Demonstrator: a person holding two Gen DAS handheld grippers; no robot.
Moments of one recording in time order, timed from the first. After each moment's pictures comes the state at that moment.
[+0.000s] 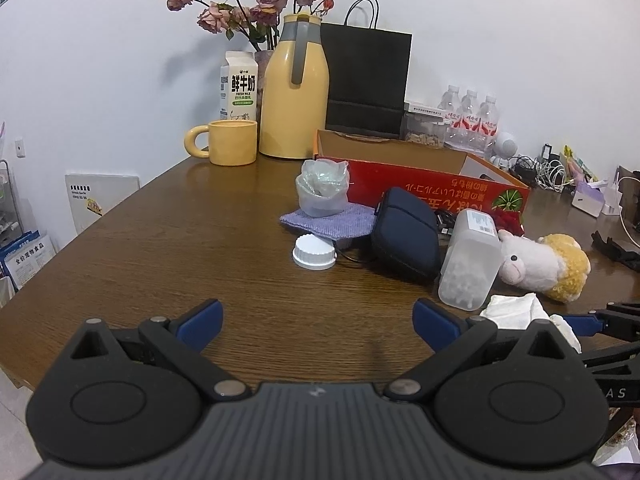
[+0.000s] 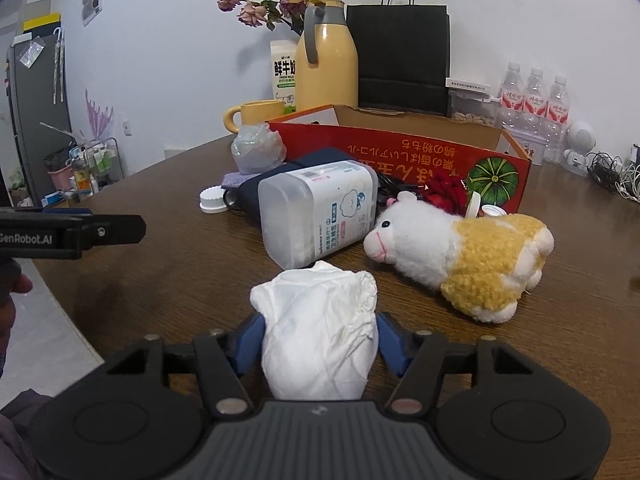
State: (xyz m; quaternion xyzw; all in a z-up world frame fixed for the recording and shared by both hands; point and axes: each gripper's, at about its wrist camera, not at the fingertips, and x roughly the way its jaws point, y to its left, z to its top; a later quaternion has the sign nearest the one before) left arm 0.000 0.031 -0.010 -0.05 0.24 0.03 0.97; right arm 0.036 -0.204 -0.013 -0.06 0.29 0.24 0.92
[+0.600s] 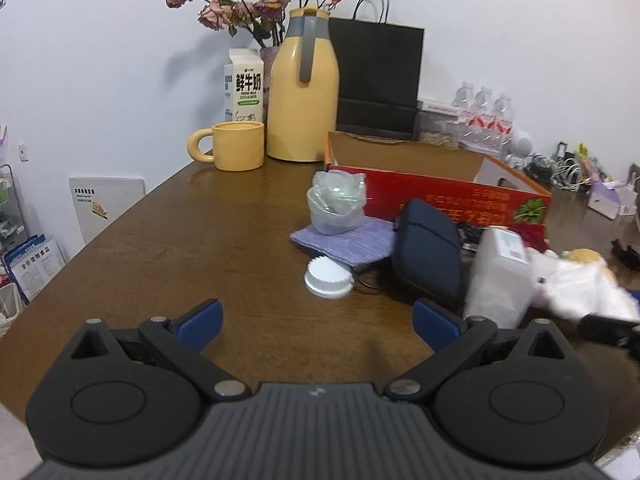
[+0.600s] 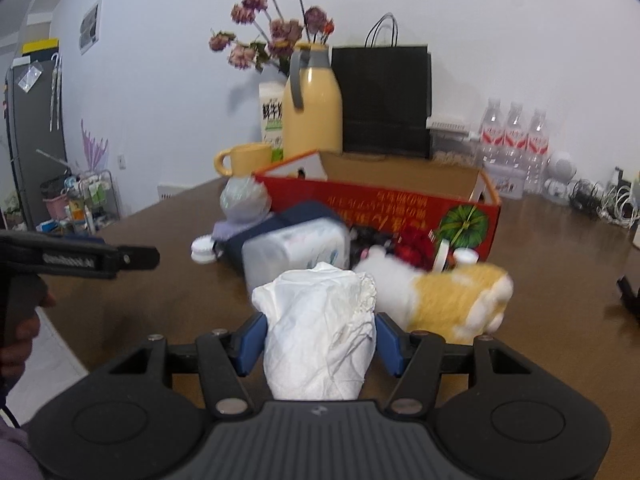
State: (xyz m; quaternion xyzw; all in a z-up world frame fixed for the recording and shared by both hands) left arm 0.043 0.040 -0.002 -0.04 0.26 0.05 0.96; right arm 0.032 -0.221 0.019 -0.04 0.24 0.23 0.94
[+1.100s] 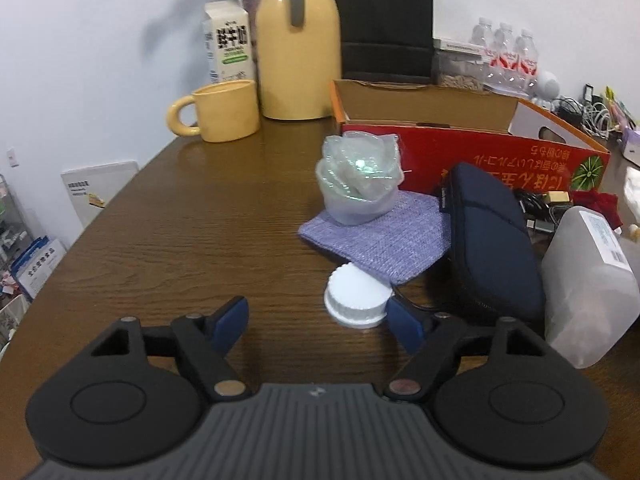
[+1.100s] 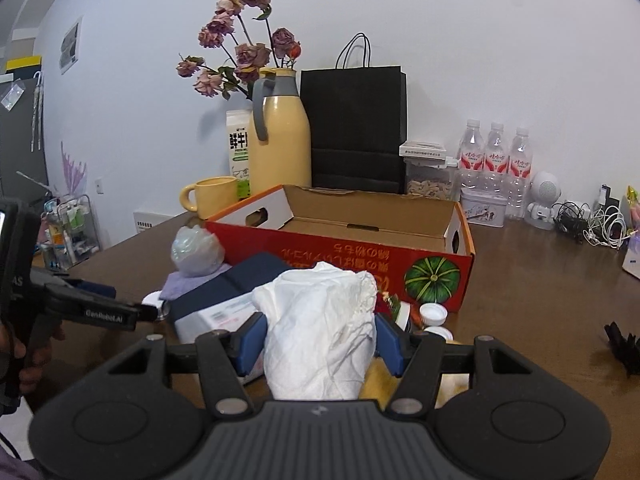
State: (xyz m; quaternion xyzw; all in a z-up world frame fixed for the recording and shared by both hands) left arm 0.126 0.049 -0.024 0.01 0.33 0.05 0.94; right arm 0.091 -0.233 0.041 -0.03 0.21 0.20 0.96
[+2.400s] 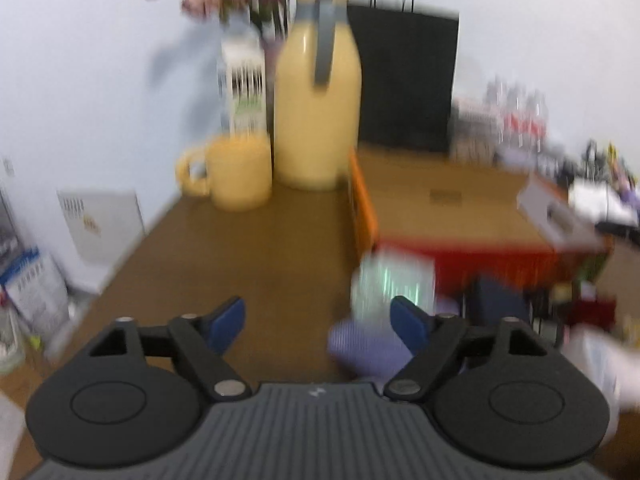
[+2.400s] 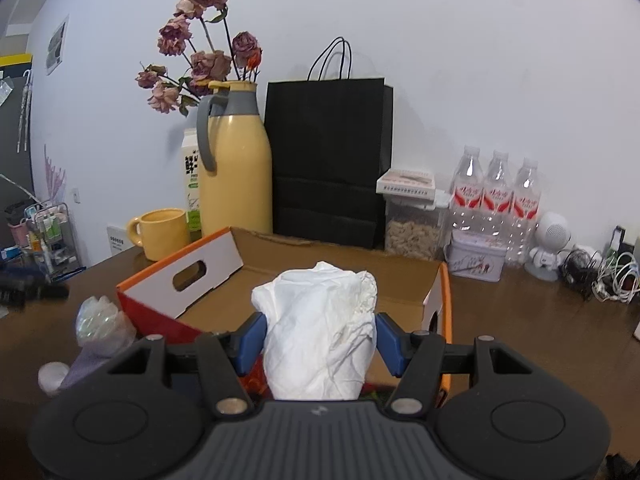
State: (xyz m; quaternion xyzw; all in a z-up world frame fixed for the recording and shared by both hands) left arm 0.159 0.082 0.024 -0.03 0.31 0.04 0.95; right arm 0.222 -0.239 0.069 -0.05 0.20 0.20 0.96
